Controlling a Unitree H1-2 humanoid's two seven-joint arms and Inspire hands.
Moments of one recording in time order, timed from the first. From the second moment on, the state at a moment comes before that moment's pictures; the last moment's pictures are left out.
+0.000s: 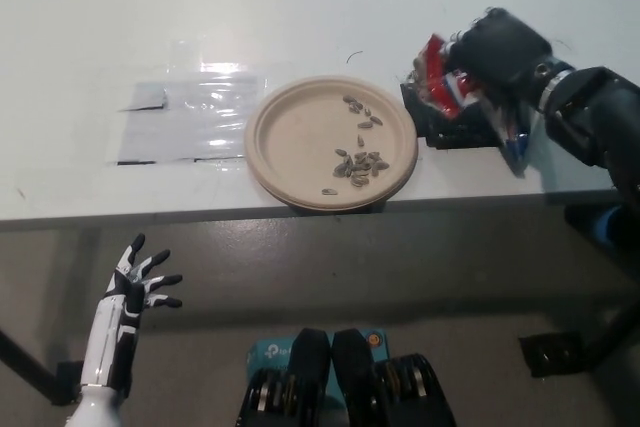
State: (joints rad) left_arm 0.00 0.12 0.04 0.08 0.10 -0.32 0.02; right_arm -1.16 -0.38 0.76 1.14 -1.11 -0.32 -0.33
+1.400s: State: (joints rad) left_arm 0.02 0.12 0.04 0.09 0.11 -0.33 0.02; right_arm -0.97 -0.34 0.54 0.93 -0.83 -0.30 0.01
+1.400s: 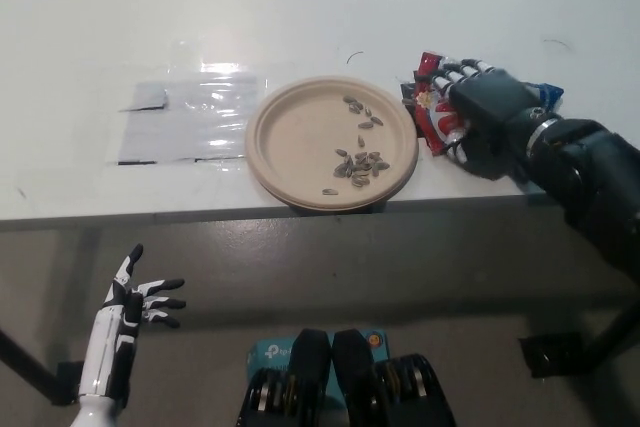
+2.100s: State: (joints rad) left_arm 0.01 0.12 0.04 0.12 0.12 -0.32 0.02; right_arm -0.74 -0.46 0.44 0.15 -0.57 -0.12 0.33
